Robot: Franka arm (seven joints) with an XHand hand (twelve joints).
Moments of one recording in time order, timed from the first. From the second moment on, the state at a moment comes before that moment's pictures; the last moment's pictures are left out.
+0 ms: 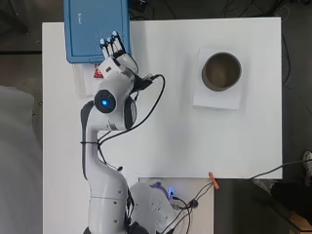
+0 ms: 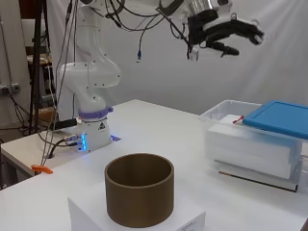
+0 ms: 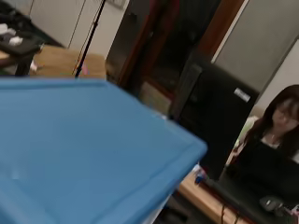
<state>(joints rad) -0.76 -0.41 0.85 -2.15 0.08 2.41 -1.36</state>
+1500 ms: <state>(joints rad) -0.09 0.52 0.50 -1.49 -0.20 1.41 -0.94</state>
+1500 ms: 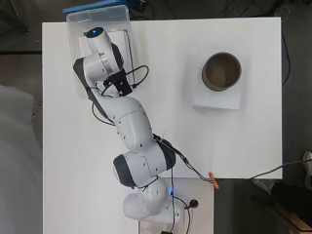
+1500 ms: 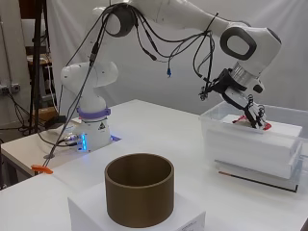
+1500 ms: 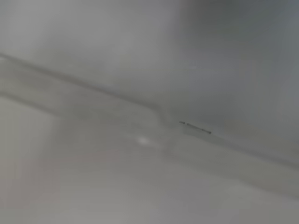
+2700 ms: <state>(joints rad) -0.14 -0.30 -0.26 -2.15 -0.05 1.82 -1.35</state>
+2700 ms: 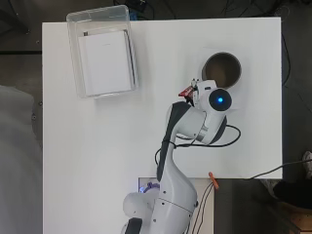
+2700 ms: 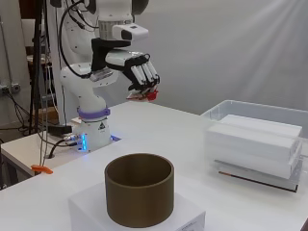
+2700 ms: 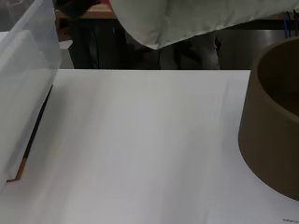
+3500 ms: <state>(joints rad) 1.53 -0.62 -1.64 -1.66 -0.64 1.70 -1.01</state>
